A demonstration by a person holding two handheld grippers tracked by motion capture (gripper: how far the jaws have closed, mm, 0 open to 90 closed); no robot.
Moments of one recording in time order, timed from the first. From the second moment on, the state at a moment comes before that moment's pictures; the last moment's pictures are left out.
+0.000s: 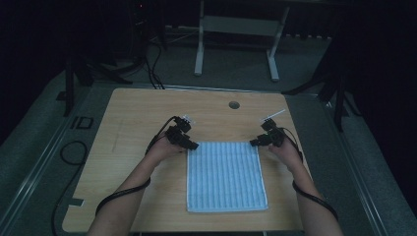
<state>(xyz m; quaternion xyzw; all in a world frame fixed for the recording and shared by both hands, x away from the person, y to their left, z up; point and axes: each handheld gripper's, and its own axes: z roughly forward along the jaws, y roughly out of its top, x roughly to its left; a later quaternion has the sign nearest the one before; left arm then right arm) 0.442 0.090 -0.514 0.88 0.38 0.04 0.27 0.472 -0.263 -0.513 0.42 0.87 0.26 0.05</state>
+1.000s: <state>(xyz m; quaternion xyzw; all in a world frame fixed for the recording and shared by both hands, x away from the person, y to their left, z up) 0.441 0.098 -0.477 0.87 0.36 0.08 0.32 0.467 -0.255 -0.473 0.39 0.87 0.27 0.09</state>
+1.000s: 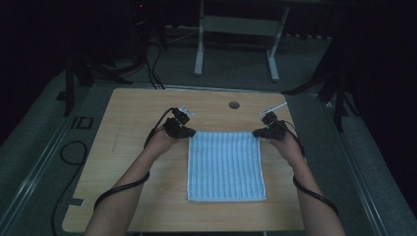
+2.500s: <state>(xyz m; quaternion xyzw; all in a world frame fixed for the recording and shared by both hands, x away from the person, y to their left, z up) 0.268 0.112 -0.498 0.89 0.28 0.00 0.36 0.285 -0.281 -0.492 0.32 0.89 0.33 0.08</state>
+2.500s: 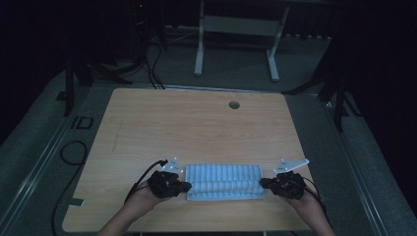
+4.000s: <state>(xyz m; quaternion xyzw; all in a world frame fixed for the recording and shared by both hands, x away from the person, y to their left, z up) 0.358 0.090 -0.533 0.90 0.30 0.04 0.30 0.376 -0.222 -0.535 0.32 0.89 0.31 0.08</state>
